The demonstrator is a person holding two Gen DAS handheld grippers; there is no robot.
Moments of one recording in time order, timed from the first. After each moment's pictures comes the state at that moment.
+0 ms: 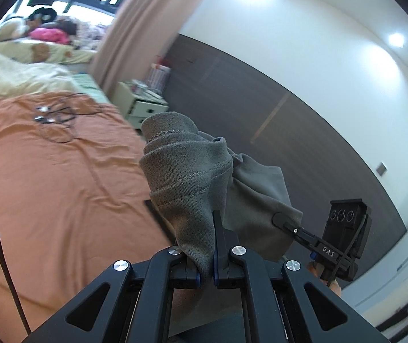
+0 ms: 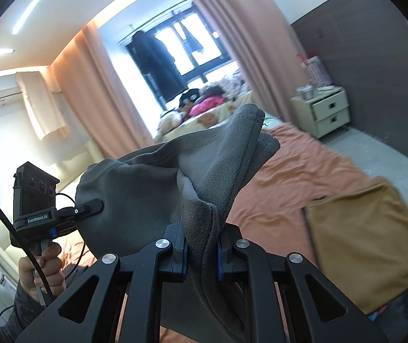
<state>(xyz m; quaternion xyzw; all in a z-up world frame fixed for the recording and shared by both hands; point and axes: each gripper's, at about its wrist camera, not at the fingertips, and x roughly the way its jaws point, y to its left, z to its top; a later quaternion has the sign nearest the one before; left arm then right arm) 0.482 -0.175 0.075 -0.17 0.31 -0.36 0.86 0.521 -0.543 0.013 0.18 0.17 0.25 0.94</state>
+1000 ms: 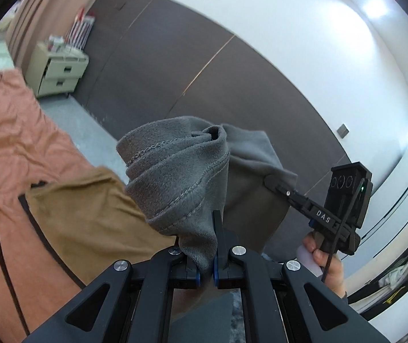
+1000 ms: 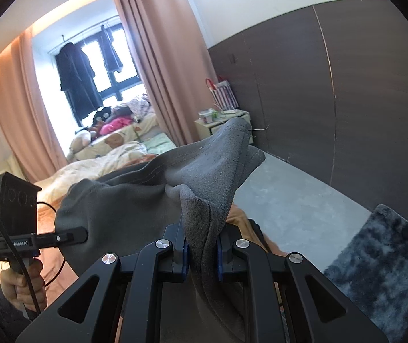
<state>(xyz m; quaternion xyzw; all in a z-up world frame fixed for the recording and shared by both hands) 0.564 -0.388 0.019 -0.15 0.38 -0.52 0.75 0.433 -0.520 0.041 0.15 0.19 0.03 0.97</state>
